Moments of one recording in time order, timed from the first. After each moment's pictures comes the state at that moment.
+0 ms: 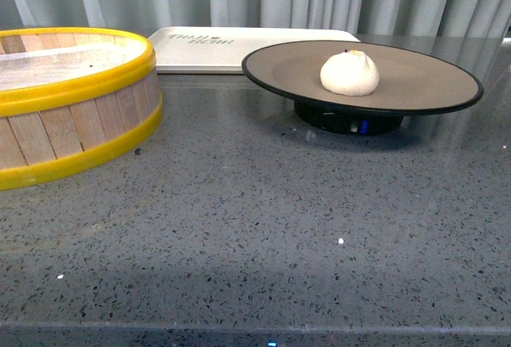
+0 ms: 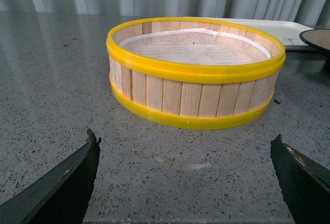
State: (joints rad) left arm 0.00 0.00 0.03 0.00 0.00 0.00; right arm -0.35 1.28 0.67 0.48 -0.32 0.63
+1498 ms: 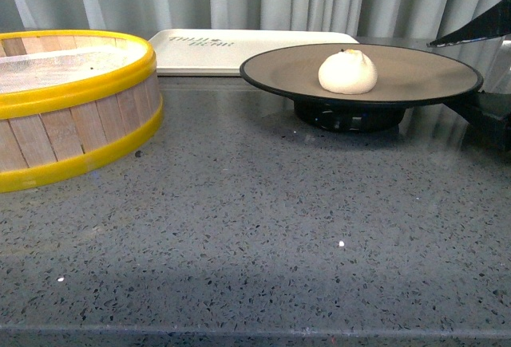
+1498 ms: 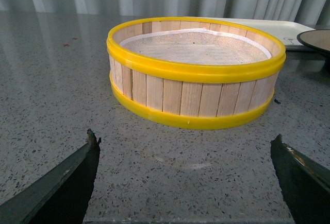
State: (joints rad) left arm 0.00 0.00 0.03 0.00 0.00 0.00; right arm 0.04 1.60 0.79 0.56 -0.49 1.29
